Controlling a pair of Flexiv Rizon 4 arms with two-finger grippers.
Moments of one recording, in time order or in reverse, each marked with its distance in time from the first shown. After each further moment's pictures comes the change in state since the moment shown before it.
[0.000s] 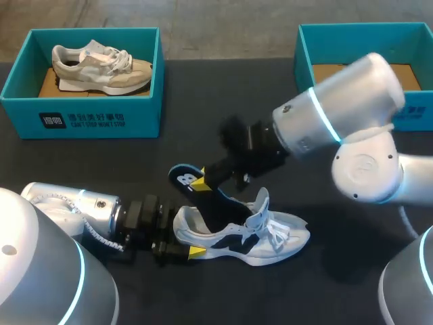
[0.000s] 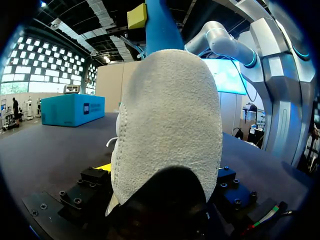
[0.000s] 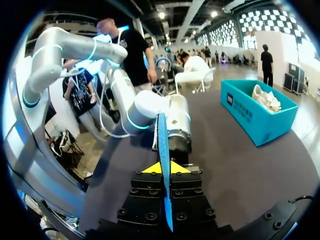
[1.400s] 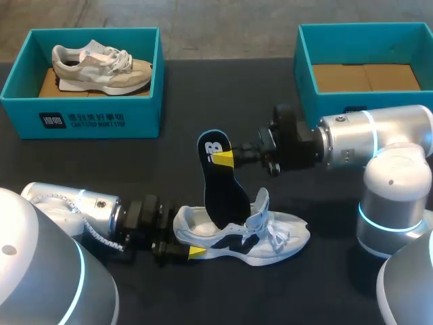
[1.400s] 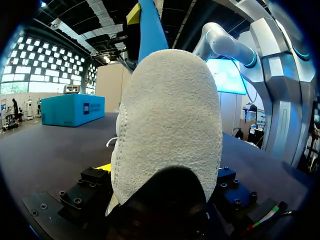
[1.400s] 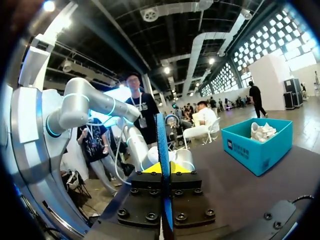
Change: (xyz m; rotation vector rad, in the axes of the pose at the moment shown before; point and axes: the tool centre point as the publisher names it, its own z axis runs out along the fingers) left arm 0.000 0.000 0.000 0.000 0.000 0.000; right arm -0.003 0.034 -0.060 -0.497 0.093 0.058
